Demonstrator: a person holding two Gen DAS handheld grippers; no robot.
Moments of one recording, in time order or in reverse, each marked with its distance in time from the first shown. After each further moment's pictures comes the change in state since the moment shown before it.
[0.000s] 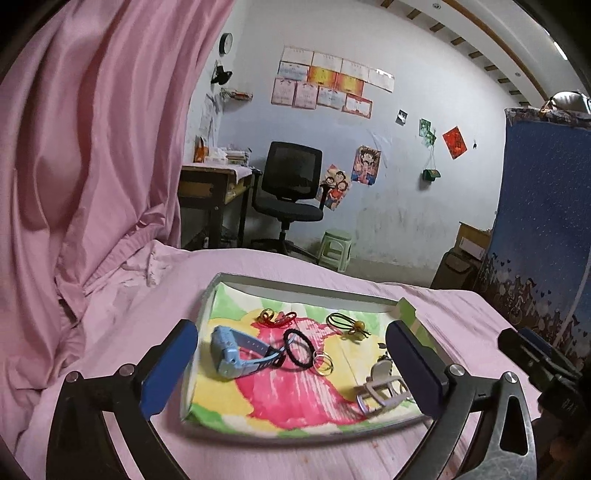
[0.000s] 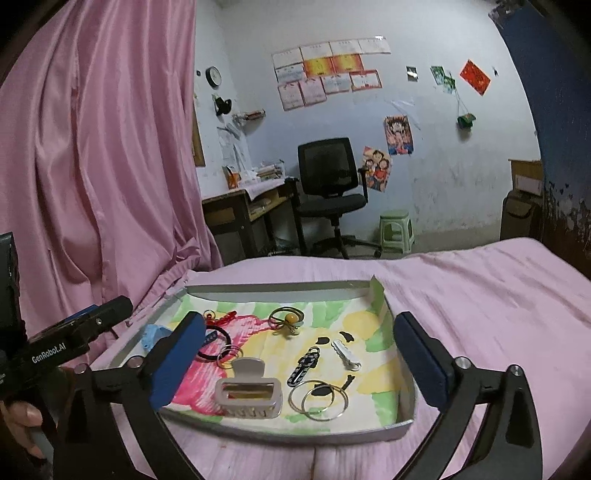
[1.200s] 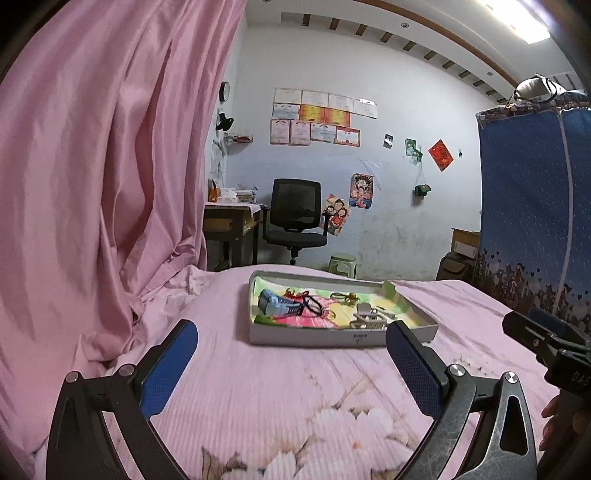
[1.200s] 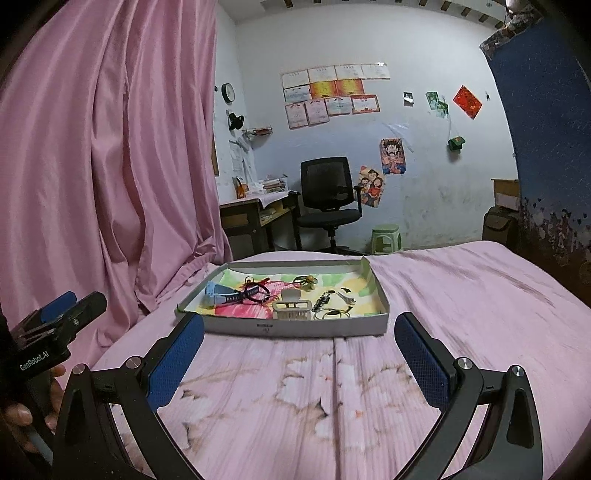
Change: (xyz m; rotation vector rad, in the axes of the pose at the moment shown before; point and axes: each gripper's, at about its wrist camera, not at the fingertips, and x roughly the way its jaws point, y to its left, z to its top) left arm -0.184 0.006 -0.080 0.095 -0.144 0.045; right arm -0.176 0.034 -0.065 -0.044 -0.067 -0.033
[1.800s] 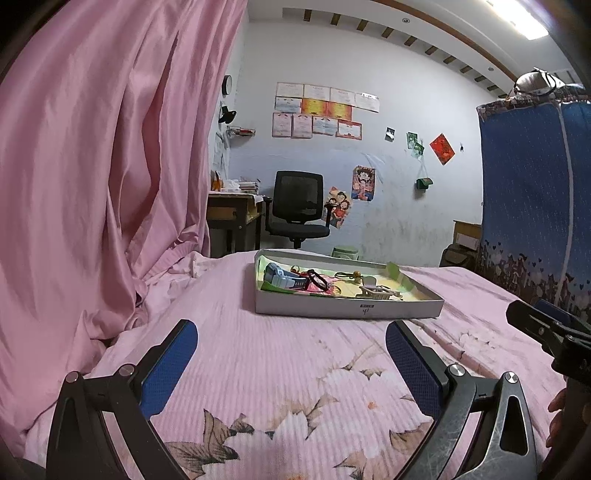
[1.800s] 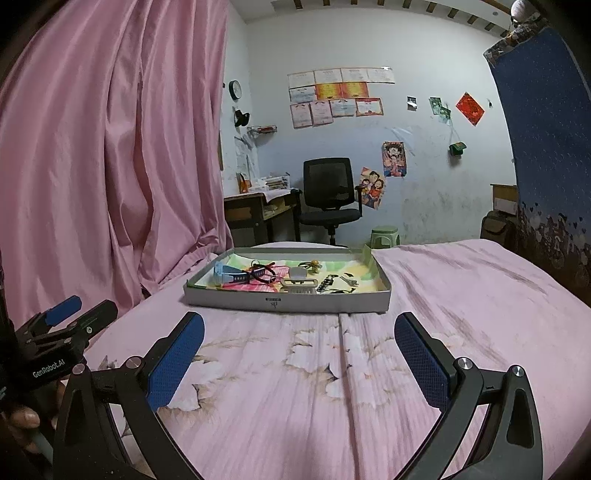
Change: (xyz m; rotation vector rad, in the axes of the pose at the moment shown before) left arm -0.005 0.005 -0.035 0.011 0.014 0.008; right arm -0.023 0.013 -0.027 -0.030 -0.003 -0.014
